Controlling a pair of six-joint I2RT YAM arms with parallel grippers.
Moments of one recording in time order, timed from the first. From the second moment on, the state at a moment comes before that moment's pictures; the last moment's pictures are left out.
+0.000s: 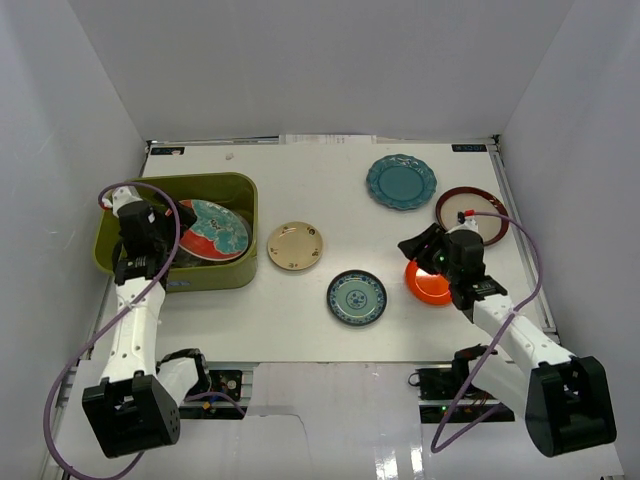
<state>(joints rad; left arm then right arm) 0.20 0.99 0.78 -0.25 -0.03 -0.61 0.27 0.97 0.41 0.11 -0.13 0.78</state>
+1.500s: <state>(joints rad) 0.19 0.89 1.03 -0.39 0.42 -0.60 -0.39 1.63 0.53 0.48 -0.17 1.06</state>
